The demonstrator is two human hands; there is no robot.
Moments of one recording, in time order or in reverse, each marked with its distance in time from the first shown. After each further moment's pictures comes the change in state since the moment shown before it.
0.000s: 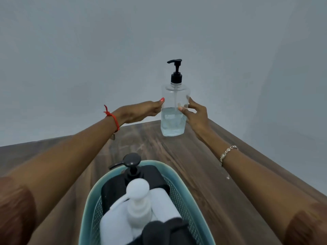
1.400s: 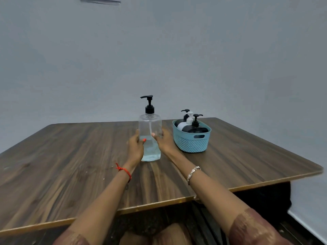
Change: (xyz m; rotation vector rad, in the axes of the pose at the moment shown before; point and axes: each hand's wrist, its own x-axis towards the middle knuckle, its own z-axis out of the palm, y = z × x) left_hand -0.476 -0.047 0.191 -0.279 1.119 0.146; right_hand -0.442 -0.179 0.097 0.010 -0.395 0.003
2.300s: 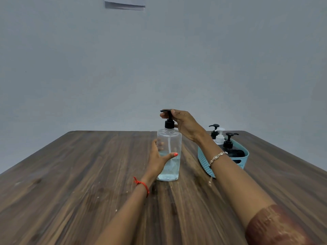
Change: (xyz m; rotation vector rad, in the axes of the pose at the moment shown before) left_hand 0.069 -0.039 0.016 -0.064 -0.113 -0.062; right_hand 0.133 -0.048 -0.008 0.259 -0.392 -0.180
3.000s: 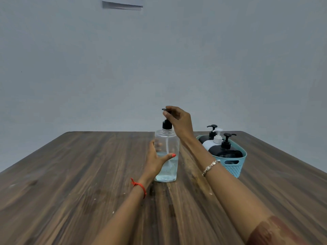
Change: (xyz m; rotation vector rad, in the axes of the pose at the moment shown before) left_hand 0.001 0.001 0.001 0.013 0.020 0.014; right_hand -0.007 -0.001 0.024 -0.082 0.412 -0.190
